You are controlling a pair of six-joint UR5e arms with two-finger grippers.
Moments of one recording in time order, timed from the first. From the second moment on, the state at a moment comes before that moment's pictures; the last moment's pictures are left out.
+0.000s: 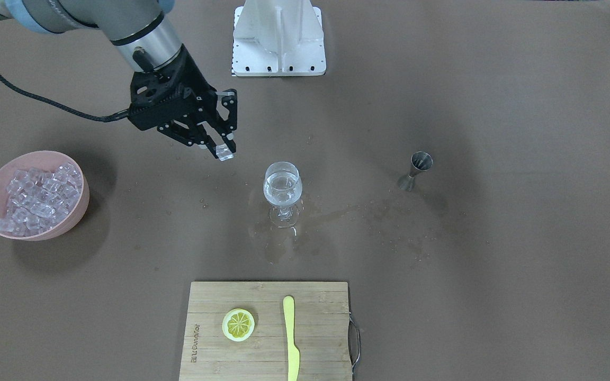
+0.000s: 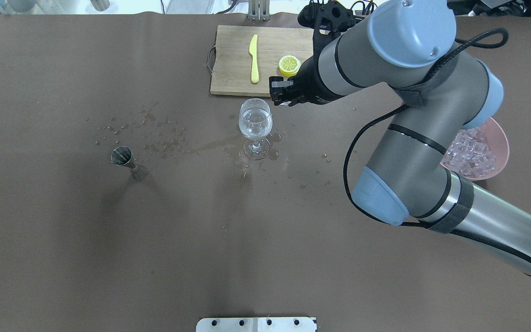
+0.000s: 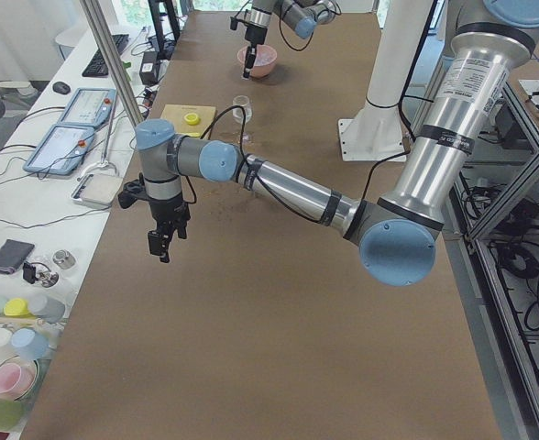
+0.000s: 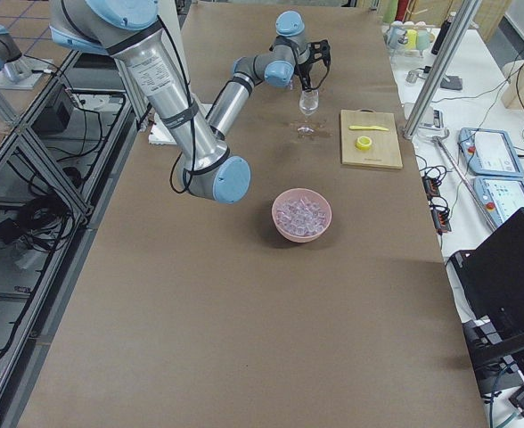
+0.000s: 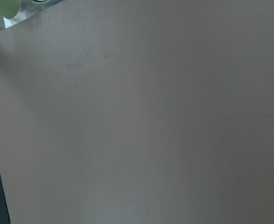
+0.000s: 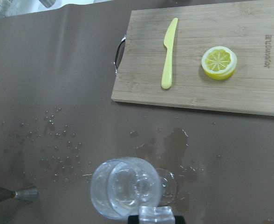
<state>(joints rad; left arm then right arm) -1.41 -1.93 -1.60 -1.33 -2.04 0.01 0.70 -0.88 1.84 -1.36 1.91 1.14</state>
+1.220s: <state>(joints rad) -1.44 -1.93 -1.59 -1.33 -2.05 0.01 0.64 -0.79 1.74 -1.35 1.83 1.16</state>
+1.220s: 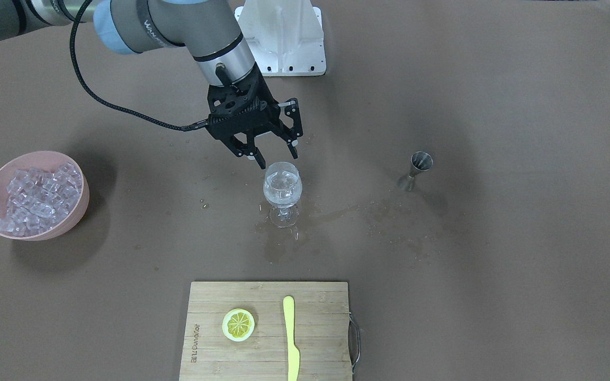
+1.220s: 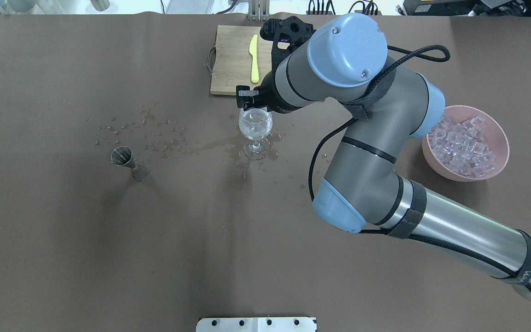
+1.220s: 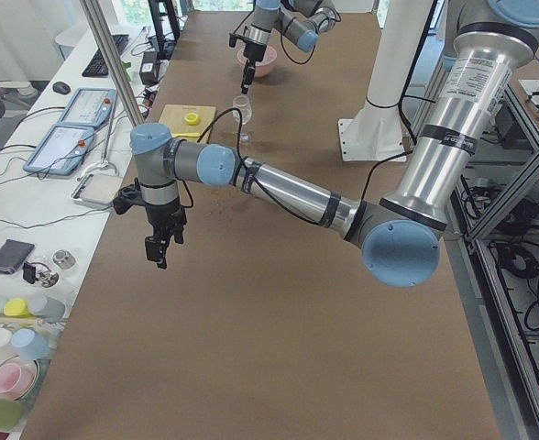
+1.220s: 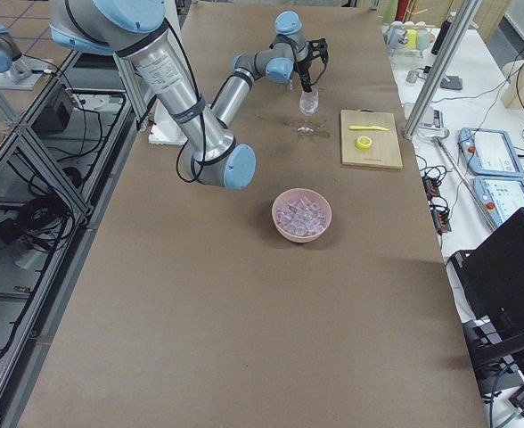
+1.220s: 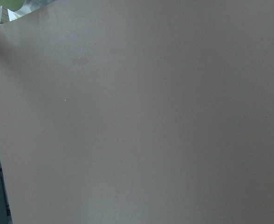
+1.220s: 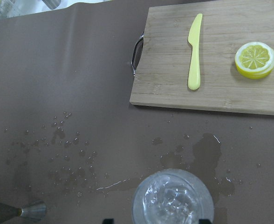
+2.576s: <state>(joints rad) -1.47 -1.80 -1.66 -1.46 -2.12 -0.04 1.38 -1.33 1.92 -1.86 2.31 0.15</state>
